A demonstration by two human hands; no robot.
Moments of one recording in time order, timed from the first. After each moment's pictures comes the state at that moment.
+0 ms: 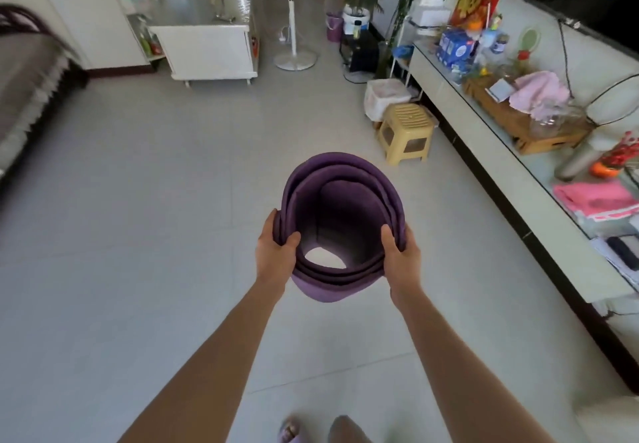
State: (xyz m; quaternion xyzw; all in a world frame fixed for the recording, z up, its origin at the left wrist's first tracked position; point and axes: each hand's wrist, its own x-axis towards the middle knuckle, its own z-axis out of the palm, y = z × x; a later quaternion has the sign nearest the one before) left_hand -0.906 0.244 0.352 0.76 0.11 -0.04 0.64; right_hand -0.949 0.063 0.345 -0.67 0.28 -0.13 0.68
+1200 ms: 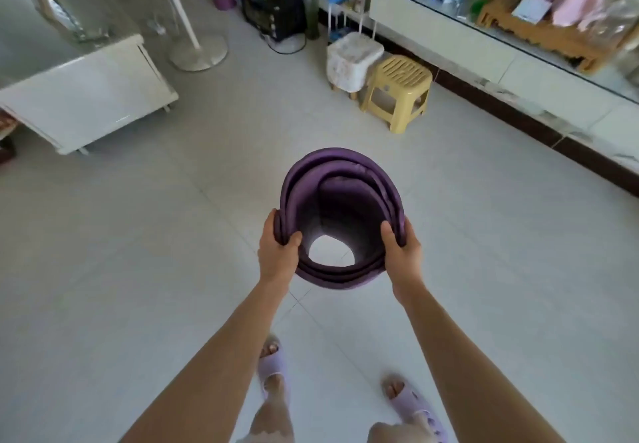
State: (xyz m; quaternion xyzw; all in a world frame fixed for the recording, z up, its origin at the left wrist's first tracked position) left_hand -0.270 0.531 0.266 0.79 -0.04 -0.24 0.56; right_hand -0.404 0.401 0.263 -0.55 0.50 -0.24 0.62
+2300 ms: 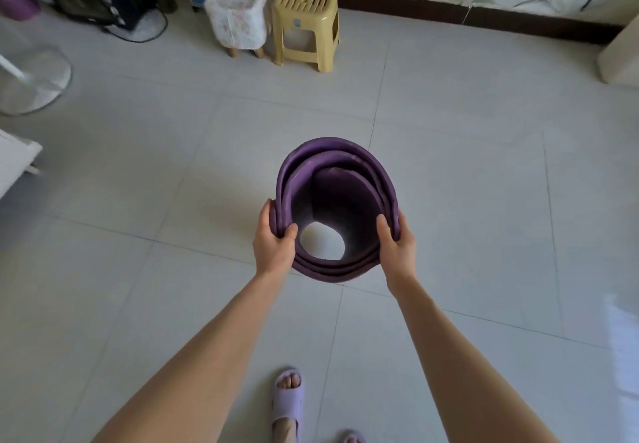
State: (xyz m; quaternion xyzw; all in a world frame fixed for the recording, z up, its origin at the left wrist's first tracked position) left_hand -0.046 0.600 0.081 0.77 -0.26 -0.36 0.46; right_hand -0.225 0.565 0.079 -0.39 0.63 -0.40 0.53
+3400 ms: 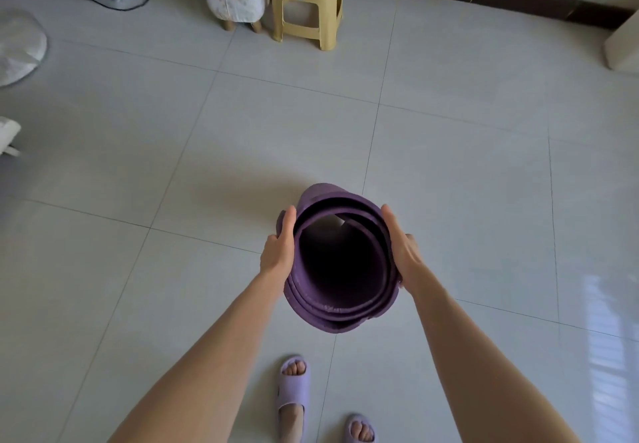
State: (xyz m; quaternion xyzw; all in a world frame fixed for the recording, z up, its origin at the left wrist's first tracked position) left_hand -0.008 0.607 0.064 0.78 -0.07 -0.56 0.26; right_hand -0.205 0.557 0.060 -0.26 0.76 -0.09 0.59
